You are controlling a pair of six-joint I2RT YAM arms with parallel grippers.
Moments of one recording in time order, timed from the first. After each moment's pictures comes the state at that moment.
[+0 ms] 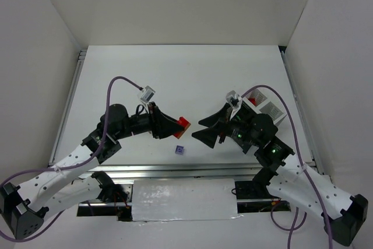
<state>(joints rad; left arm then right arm) -0.72 0.85 0.71 0.10 0.47 -0.71 0.74 0.65 0.55 0.12 -0.42 0.52</state>
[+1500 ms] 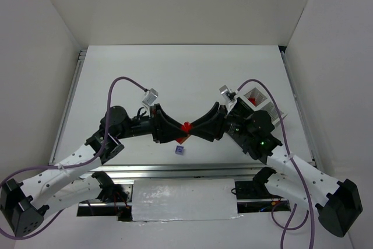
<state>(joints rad) -0.73 0.88 0.67 0.30 0.62 -0.74 0.66 0.83 0.53 0.60 -0.73 0.81</state>
